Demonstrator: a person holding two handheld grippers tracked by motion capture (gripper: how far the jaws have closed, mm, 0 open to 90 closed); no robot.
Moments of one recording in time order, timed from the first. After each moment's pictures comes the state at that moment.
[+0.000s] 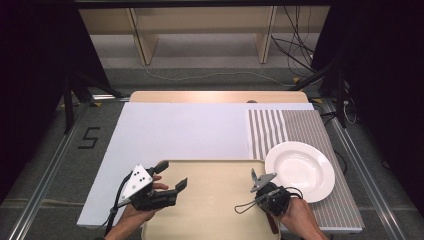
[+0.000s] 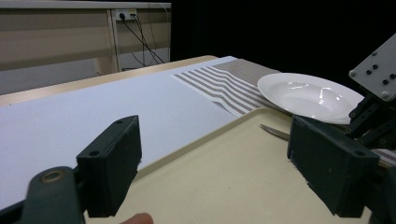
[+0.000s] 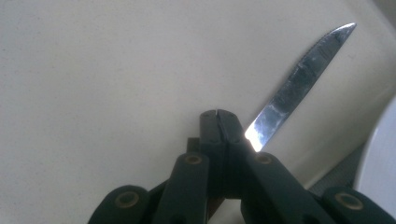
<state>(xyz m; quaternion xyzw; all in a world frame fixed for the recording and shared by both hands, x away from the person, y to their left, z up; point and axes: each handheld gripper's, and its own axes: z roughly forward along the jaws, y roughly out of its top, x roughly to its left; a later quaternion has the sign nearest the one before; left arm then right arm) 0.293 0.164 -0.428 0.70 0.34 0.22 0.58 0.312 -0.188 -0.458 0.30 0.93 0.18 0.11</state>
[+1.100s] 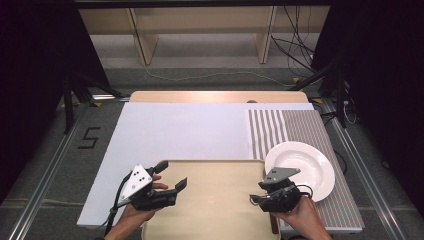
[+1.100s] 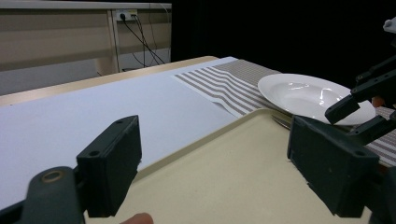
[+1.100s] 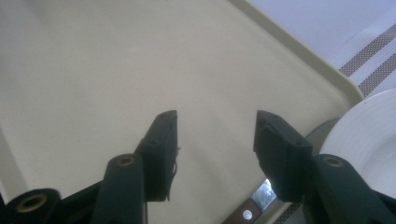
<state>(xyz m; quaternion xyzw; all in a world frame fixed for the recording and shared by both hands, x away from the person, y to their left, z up) 0.293 0.165 -0.428 0.70 0.34 0.22 0.58 0.306 -0.205 -0.426 0.32 0.88 0.32 0.12</state>
